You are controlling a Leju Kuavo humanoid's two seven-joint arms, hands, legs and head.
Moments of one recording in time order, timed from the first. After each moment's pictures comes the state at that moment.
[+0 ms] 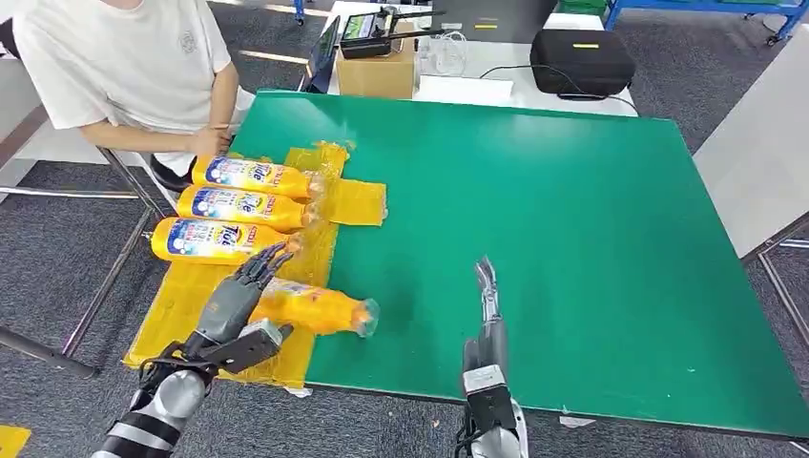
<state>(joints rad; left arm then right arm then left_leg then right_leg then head) -0.11 0.18 -0.26 -1.29 -0.75 0.14 -0.38 -0.02 0.18 0.49 -1.25 0.24 -0.43 -0.70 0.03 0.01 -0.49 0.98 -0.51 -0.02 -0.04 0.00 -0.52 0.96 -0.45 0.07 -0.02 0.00</state>
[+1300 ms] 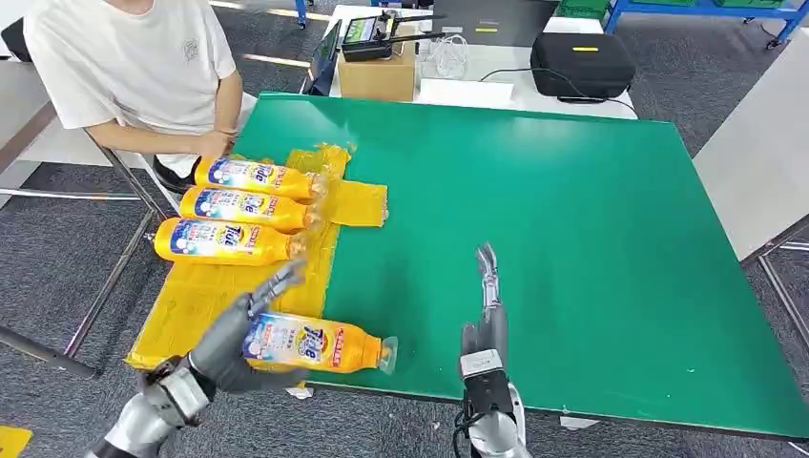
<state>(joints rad) -0.01 0.23 -0.34 -1.63 -0.18 -0.13 -0.60 -0.08 0.18 0.51 -1.22 0.24 -0.47 -0.70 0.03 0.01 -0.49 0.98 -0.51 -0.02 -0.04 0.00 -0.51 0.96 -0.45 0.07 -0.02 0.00</state>
